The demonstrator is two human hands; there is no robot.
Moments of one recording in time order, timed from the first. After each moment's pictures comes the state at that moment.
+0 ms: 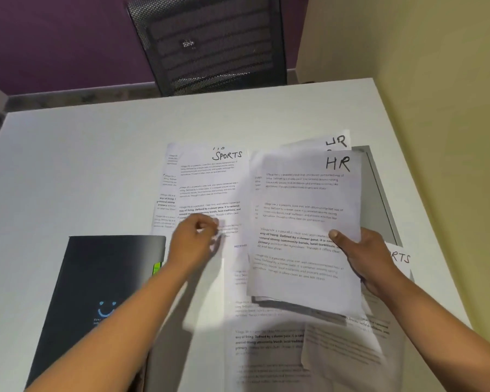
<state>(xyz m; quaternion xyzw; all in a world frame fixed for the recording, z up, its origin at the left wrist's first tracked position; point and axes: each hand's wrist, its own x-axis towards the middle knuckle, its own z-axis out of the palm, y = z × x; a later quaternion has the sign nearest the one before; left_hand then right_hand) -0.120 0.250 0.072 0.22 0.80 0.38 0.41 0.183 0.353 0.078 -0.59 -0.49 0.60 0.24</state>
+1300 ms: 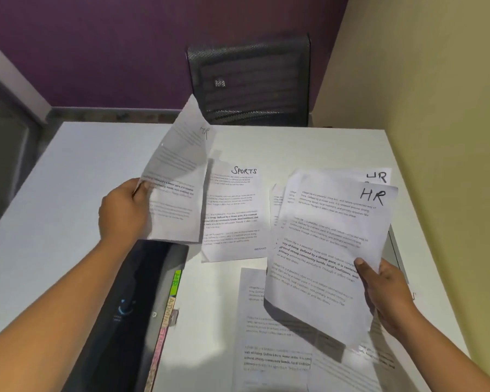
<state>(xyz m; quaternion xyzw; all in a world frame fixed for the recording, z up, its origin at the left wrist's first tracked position) -0.253 0.210 0.158 0.29 0.89 0.33 0.07 0.178 0.330 0.114 -0.65 -0.46 0.56 0.25</state>
